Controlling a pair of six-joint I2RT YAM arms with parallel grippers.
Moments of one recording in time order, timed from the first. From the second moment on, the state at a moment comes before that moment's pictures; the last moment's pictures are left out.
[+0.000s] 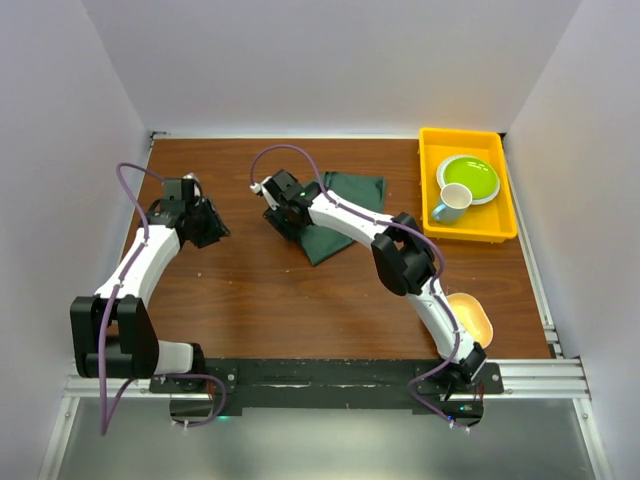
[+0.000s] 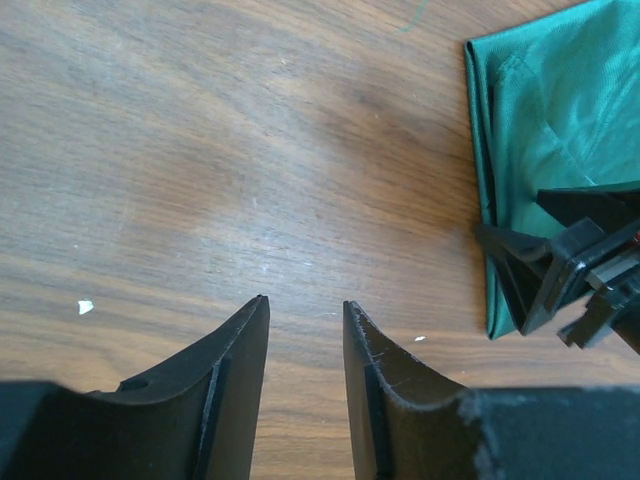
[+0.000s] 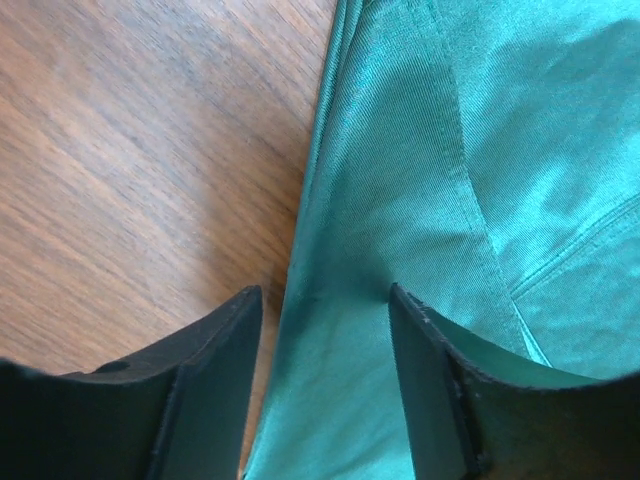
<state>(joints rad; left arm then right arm) -0.01 1.35 0.95 -0.54 0.10 -0.51 0.82 2.39 2.07 -0.71 0.16 -0.05</state>
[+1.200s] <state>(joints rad) -0.06 1.83 0.88 0.10 0.59 -1.13 0.76 2.36 1.97 -0.58 0.03 -0.06</state>
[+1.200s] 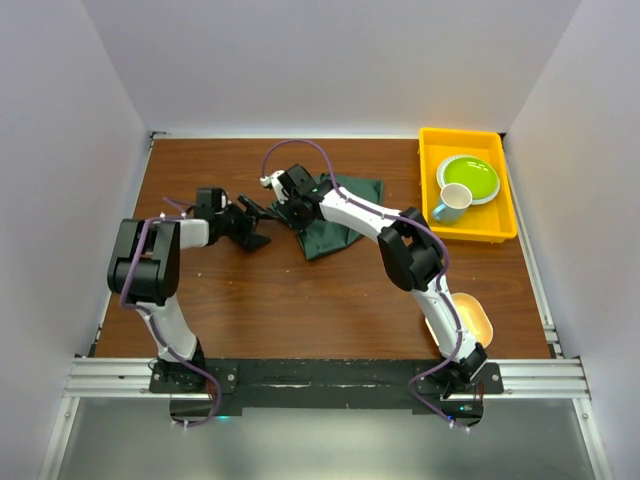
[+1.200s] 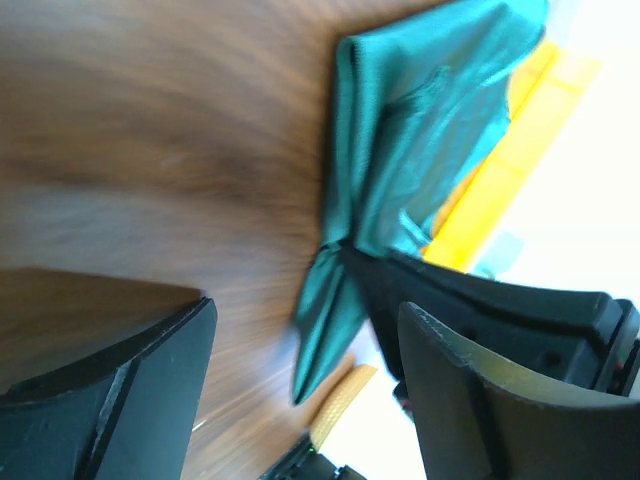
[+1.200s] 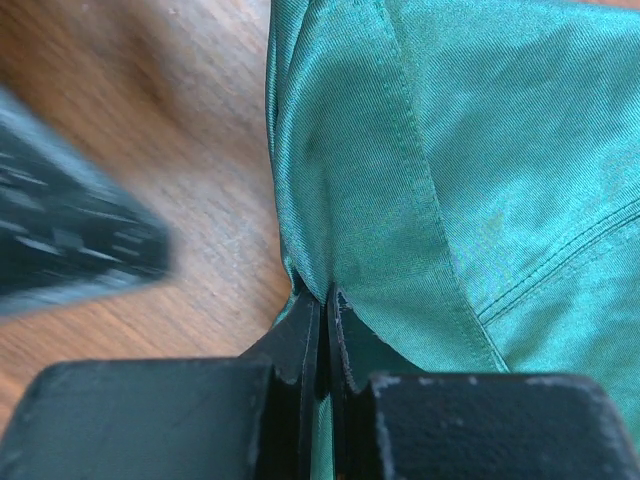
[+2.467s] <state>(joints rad) -0.15 1.96 1.03 0.01 0.52 -1.14 0.81 2.27 1.86 -0.60 -0.01 -0.04</state>
